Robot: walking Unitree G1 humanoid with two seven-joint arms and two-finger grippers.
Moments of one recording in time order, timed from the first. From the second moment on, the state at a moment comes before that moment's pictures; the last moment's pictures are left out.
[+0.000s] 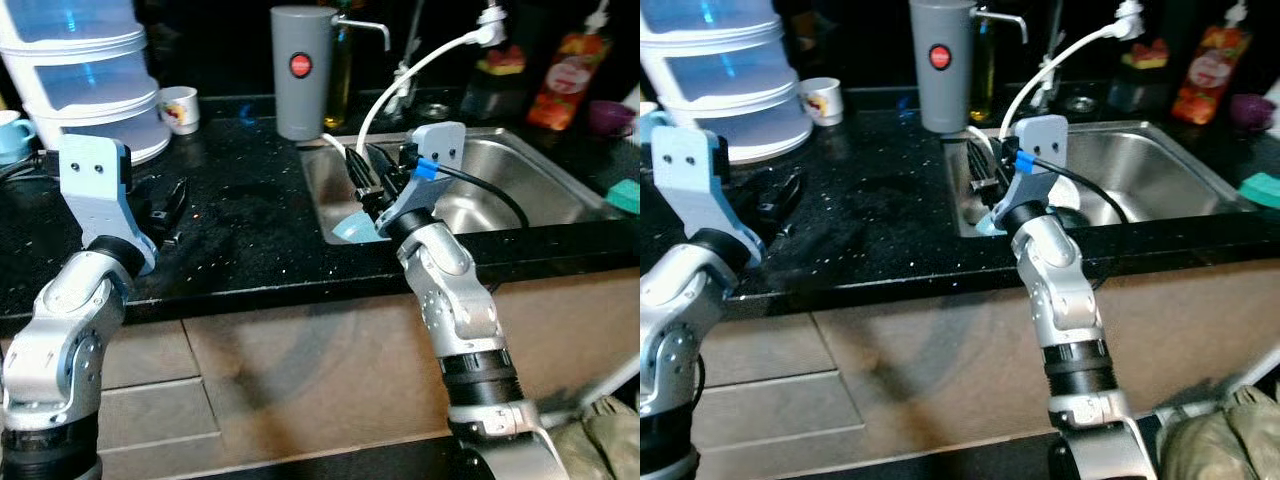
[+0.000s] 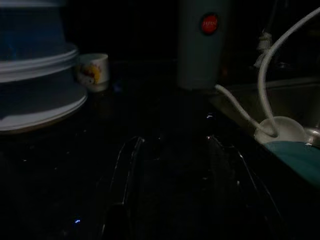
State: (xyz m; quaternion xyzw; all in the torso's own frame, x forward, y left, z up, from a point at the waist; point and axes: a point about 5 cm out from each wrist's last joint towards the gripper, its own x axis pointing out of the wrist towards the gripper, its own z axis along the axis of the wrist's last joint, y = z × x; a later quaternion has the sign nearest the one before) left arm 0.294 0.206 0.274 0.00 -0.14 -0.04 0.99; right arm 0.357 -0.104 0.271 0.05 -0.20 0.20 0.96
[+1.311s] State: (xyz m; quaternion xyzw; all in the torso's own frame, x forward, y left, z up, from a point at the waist) left arm 0.190 0.167 0.155 0.00 0.22 -0.49 0.84; right arm 0.280 -0.131 0.148 0.05 0.16 0.60 0.78
